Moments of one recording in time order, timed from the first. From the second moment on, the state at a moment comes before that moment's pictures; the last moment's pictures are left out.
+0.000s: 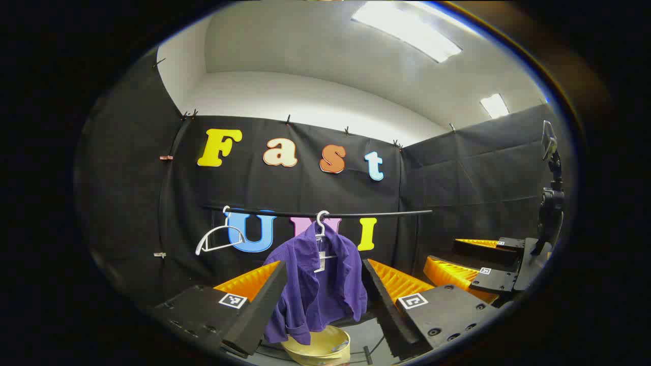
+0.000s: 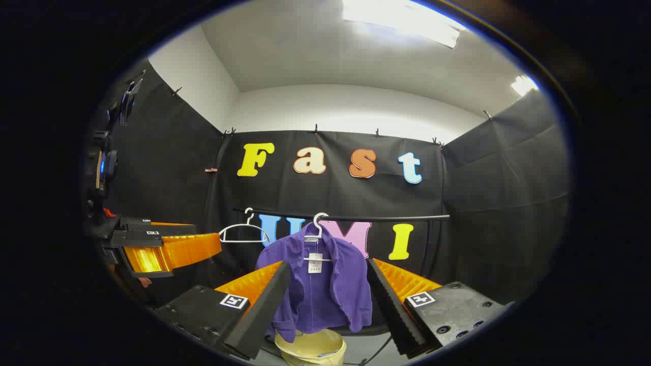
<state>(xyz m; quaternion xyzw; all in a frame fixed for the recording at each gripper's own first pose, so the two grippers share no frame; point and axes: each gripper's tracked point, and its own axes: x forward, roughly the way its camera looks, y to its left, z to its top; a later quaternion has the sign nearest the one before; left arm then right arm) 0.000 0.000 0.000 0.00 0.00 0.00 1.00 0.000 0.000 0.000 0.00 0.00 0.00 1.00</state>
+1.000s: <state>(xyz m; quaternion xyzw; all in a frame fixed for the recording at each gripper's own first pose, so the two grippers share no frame) 0.003 -0.001 0.000 0.01 0.00 -0.02 1.00 0.001 0.002 0.001 -0.01 0.01 -0.02 1.00</state>
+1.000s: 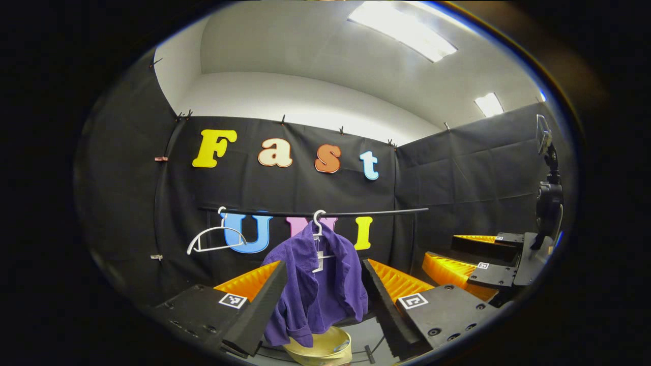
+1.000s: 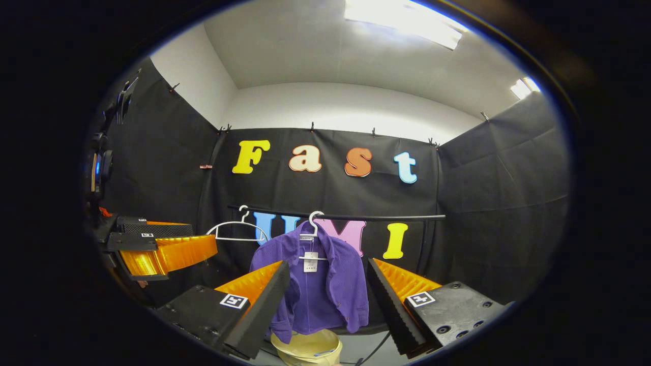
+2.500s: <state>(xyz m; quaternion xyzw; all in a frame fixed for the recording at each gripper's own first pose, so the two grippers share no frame) 0.161 0.009 -0.057 -0.01 0.01 -0.05 1.00 0.182 -0.003 -0.083 0.00 0.02 0.02 1.00</state>
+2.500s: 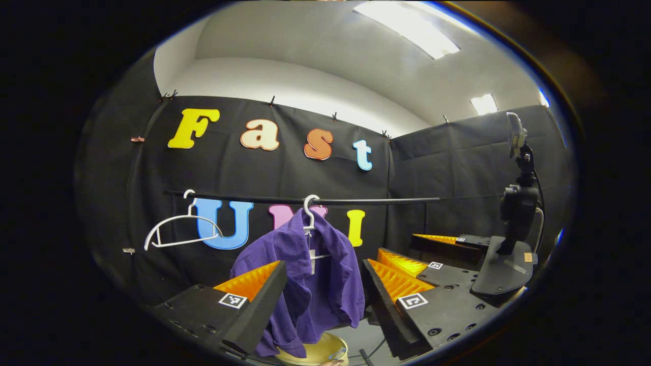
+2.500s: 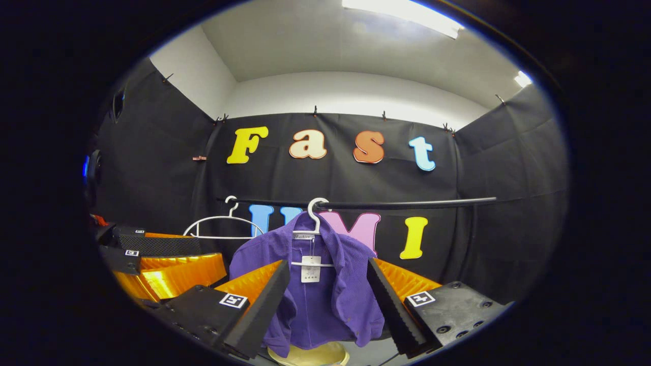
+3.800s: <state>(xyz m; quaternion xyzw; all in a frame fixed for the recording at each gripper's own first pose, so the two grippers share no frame) 0.337 0.041 -0.201 -0.01 0.05 0.17 0.98 0.347 -0.028 -0.276 0.04 0.12 0.09 0.99</state>
